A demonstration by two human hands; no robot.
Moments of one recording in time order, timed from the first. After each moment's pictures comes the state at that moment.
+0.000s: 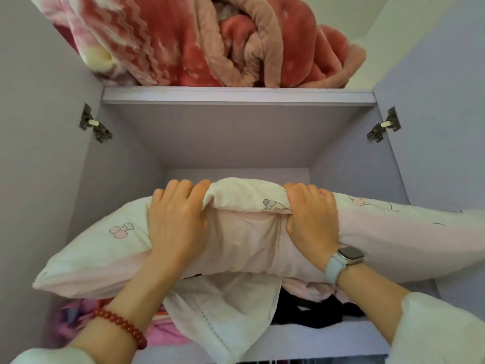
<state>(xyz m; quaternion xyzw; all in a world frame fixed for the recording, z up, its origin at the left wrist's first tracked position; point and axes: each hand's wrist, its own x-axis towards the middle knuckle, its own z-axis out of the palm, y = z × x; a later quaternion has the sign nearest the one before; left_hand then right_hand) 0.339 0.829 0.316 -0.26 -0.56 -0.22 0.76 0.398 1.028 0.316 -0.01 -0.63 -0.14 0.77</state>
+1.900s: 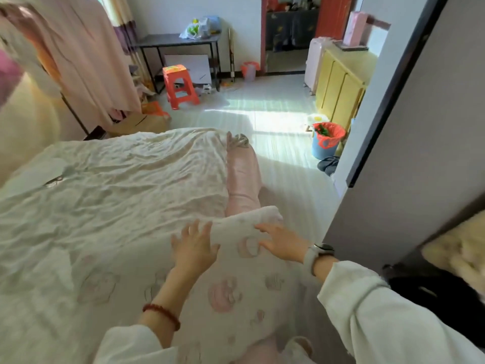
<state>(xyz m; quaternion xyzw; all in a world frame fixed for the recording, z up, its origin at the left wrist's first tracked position) 0.954 0.601 -0.245 0.59 -0.80 -0.10 -0.03 0.750 0.656 -0.244 0.67 -0.68 0.11 -0.28</state>
